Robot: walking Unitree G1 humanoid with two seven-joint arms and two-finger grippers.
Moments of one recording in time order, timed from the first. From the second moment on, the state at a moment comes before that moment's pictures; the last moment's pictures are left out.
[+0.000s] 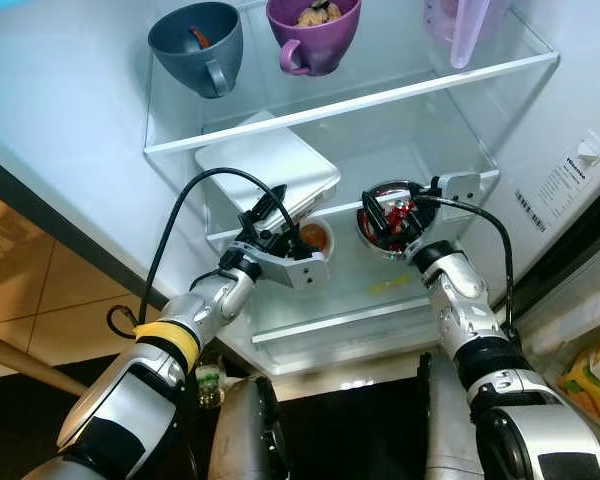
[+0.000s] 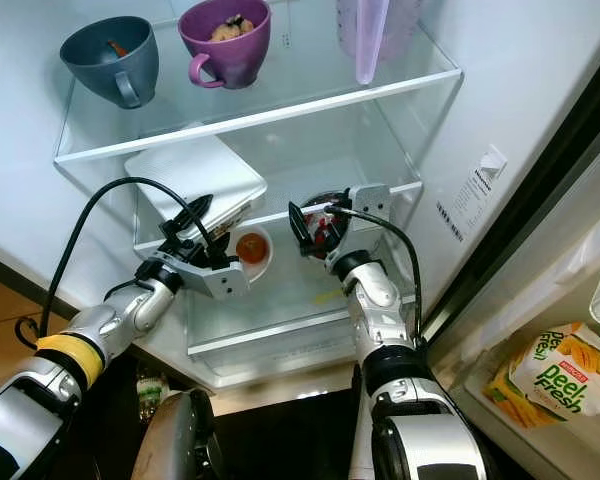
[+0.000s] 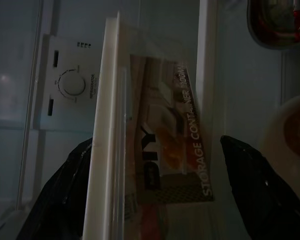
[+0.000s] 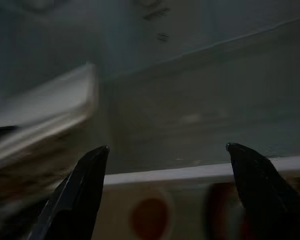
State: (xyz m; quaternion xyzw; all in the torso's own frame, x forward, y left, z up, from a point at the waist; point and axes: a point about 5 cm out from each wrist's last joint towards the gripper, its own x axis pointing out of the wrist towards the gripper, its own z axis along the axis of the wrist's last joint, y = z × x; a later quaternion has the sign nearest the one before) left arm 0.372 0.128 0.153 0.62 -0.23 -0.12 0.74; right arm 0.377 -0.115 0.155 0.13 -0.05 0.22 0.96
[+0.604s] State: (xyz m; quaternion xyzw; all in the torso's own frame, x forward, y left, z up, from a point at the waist) left arm 0.355 0.103 0.179 0.56 -0.34 -0.17 0.73; right arm 0.362 -0.102 0.155 0.21 -0.06 0.33 0.92
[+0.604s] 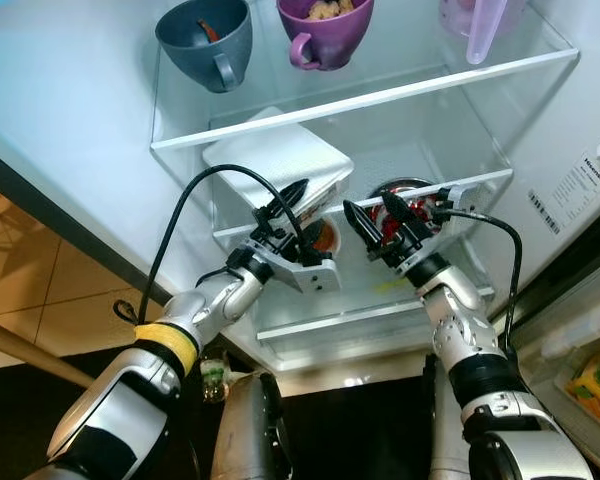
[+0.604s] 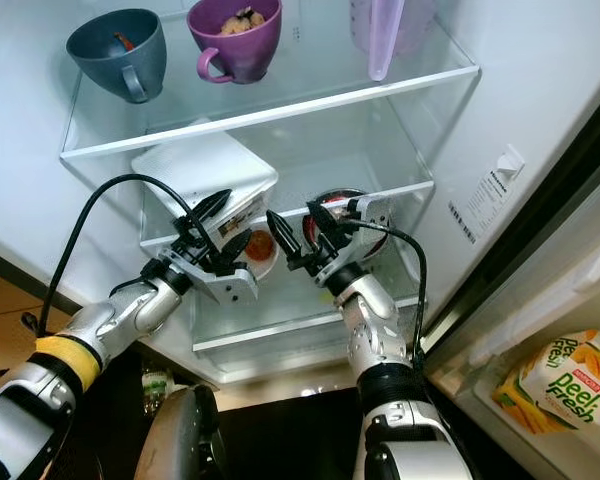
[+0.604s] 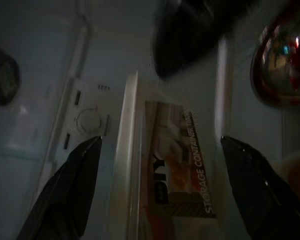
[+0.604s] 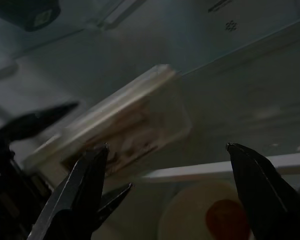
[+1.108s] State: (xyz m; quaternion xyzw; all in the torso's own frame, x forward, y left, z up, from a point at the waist) left arm 0.343 0.101 0.202 0.50 -0.35 -0.20 0.77; right arm 0.360 -0.102 0.155 0.21 -0.06 0.35 0.91
